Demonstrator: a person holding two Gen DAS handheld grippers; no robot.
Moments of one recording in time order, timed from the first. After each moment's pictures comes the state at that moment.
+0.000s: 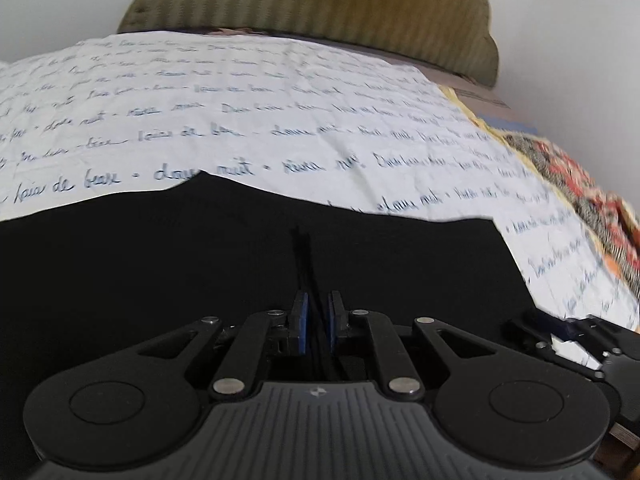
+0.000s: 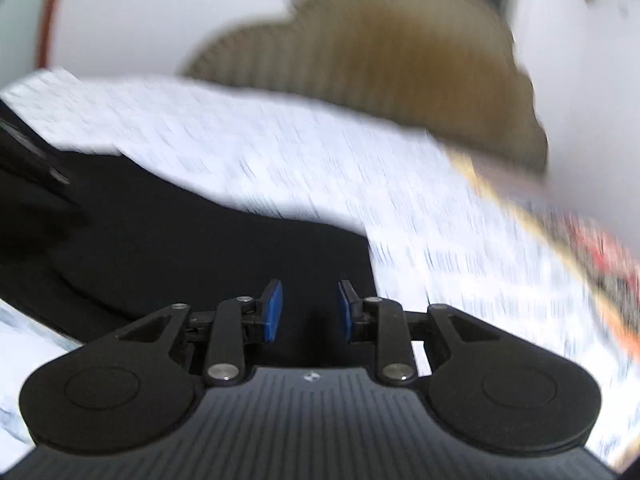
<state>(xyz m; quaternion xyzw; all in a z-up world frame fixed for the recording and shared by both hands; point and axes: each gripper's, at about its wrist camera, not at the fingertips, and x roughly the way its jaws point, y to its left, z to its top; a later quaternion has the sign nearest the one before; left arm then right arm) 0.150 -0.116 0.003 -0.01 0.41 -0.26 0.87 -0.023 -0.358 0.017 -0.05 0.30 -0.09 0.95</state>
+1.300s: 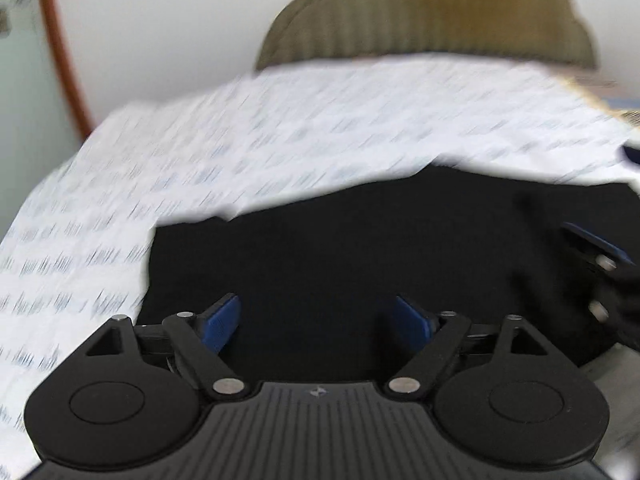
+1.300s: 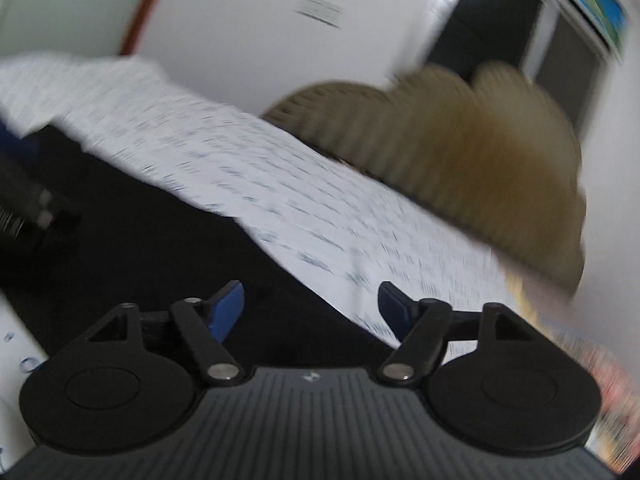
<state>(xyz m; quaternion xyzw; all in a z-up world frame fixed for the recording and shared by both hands) 0.121 0.011 -0.002 0.11 0.38 -0.05 0.92 0.017 -0.197 0.049 -0.24 0.19 0.00 0.95</state>
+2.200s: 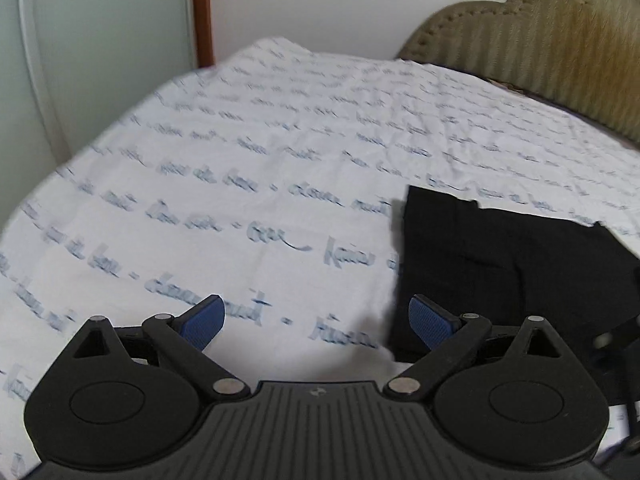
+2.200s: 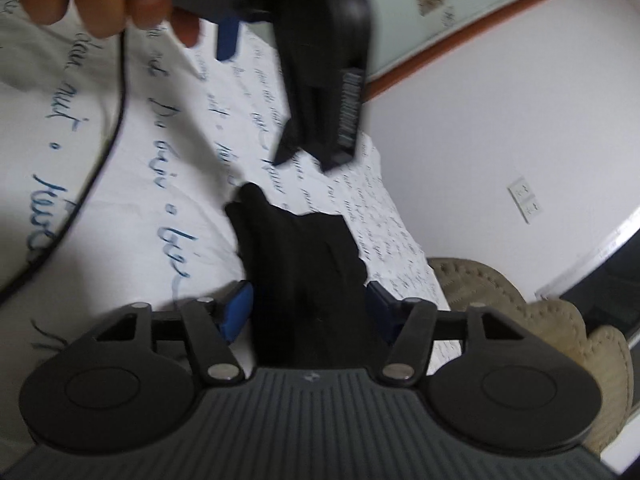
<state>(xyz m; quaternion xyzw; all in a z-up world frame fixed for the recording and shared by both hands) 0.117 0.193 0.013 -0.05 0.39 0.04 0.92 -0.017 0.038 0.013 -0.48 0.09 0.22 0.85</state>
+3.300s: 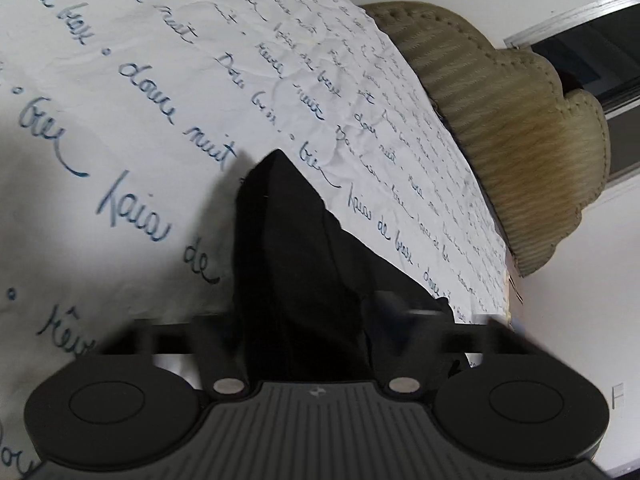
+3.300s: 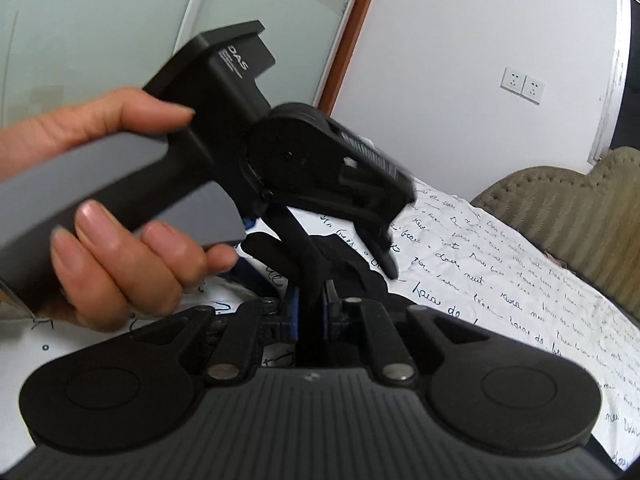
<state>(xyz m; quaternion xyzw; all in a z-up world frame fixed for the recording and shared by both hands) 0.208 0.181 -0.030 -0.38 0.46 -0.13 0.79 0.018 -0.017 0.073 -0.19 0.15 0.27 0.93</state>
